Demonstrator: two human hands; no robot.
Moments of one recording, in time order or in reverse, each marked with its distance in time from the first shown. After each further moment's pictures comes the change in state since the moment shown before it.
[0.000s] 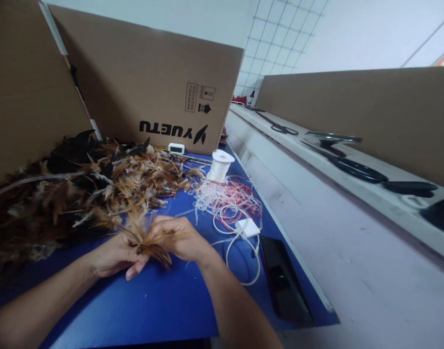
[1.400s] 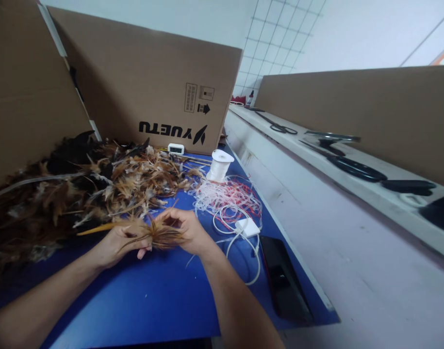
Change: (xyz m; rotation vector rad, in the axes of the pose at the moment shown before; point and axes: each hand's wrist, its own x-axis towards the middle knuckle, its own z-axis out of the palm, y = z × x) left_hand 0.005 0.008 -0.004 0.453 0.190 0.355; right_hand 0.002 0.017 -0.014 0.009 0.145 0.054
